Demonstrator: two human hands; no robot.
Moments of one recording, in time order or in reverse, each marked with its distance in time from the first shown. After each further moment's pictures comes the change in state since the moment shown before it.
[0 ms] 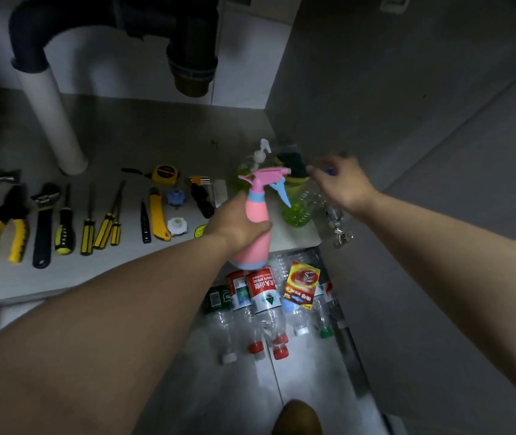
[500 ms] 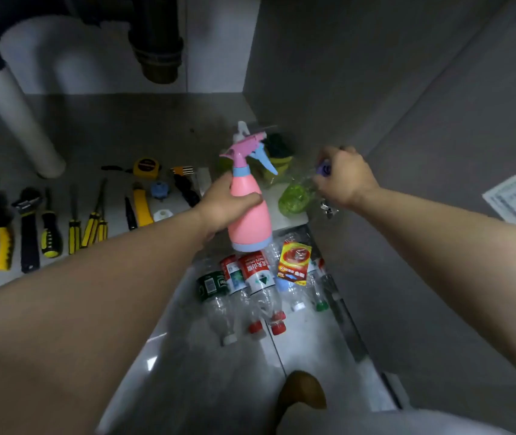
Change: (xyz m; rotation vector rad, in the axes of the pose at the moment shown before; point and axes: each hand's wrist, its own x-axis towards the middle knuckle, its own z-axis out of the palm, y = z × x) left_hand -0.011 0.026 -0.008 -0.327 -0.139 -0.002; right_hand -0.038 0.030 -0.013 -0.335 0.086 0.078
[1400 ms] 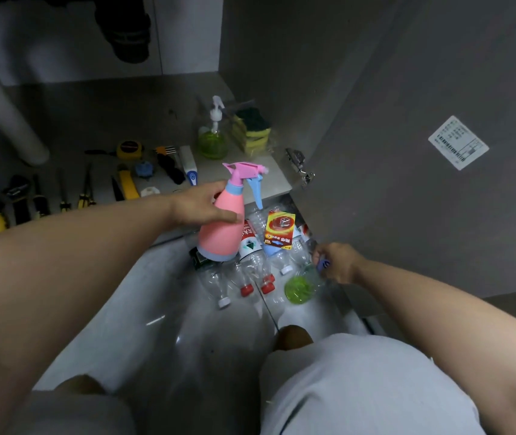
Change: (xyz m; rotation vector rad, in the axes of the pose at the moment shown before) left_hand -0.051 -0.009 -0.015 0.449 -0.459 0.022; right_hand -0.177 0.093 0.078 -0.049 -0.644 0.110
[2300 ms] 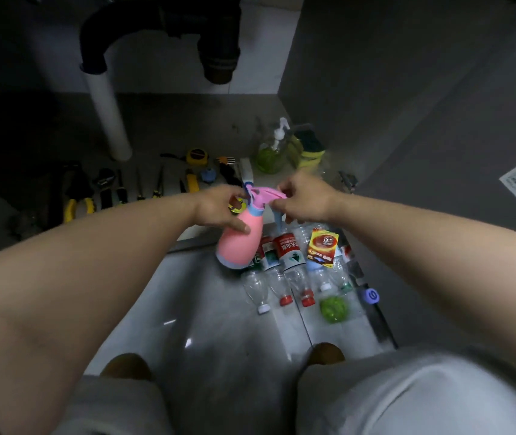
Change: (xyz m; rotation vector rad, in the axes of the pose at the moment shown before) left_hand -0.066 -0.033 -0.057 0.152 0.098 -0.070; right_hand -0.008 -0.232 -0.105 0.162 0.183 -0.360
